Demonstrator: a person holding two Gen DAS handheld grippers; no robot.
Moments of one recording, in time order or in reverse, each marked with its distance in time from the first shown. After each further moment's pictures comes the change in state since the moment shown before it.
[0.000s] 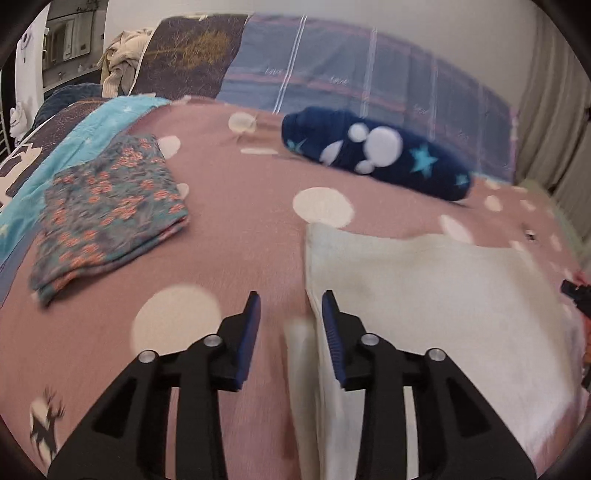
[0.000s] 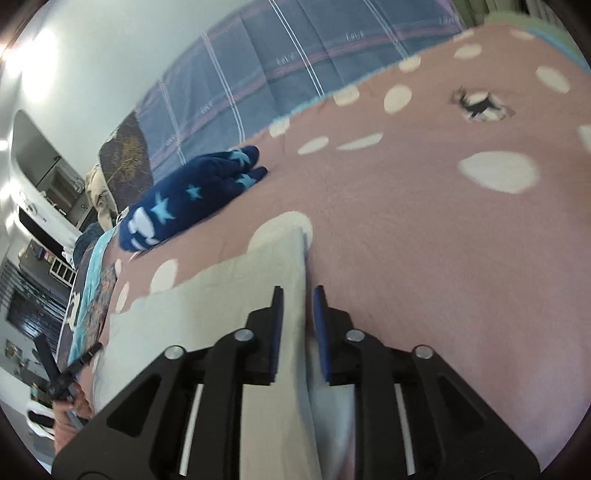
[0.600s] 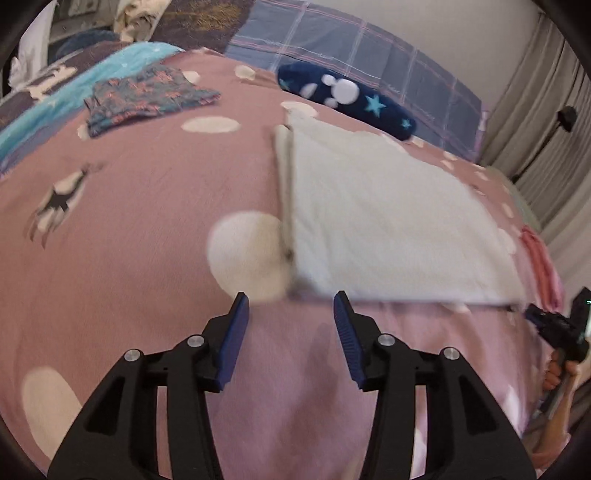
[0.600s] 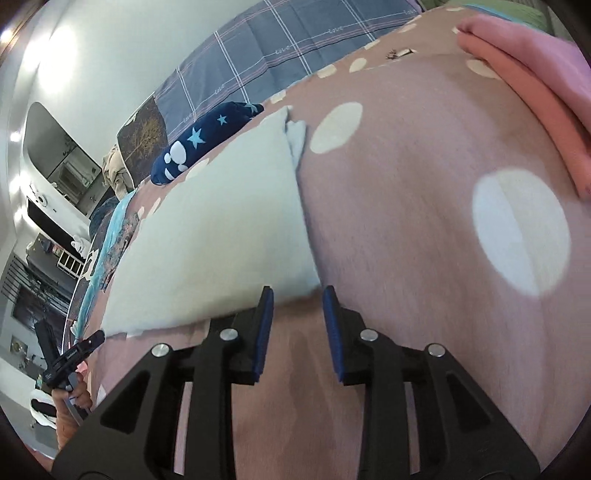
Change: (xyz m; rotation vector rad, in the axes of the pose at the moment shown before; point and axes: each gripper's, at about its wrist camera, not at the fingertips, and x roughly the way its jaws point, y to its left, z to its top) left arm -0.111 0.003 -0.162 -0.101 0.110 -0.145; right arm -0.127 -0.016 -0.192 0.060 0.026 0.014
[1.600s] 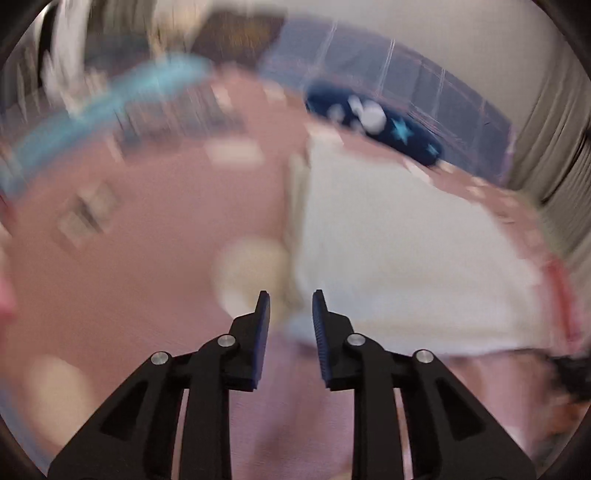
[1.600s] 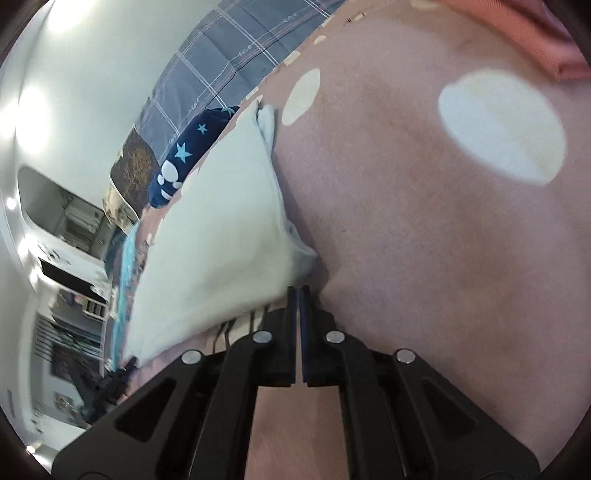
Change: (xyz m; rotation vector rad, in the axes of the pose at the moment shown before) left arm -0.021 -0.035 0.017 0.034 -0.175 0.269; right arm 0.004 -0.016 -0.011 0.211 0.021 0.042
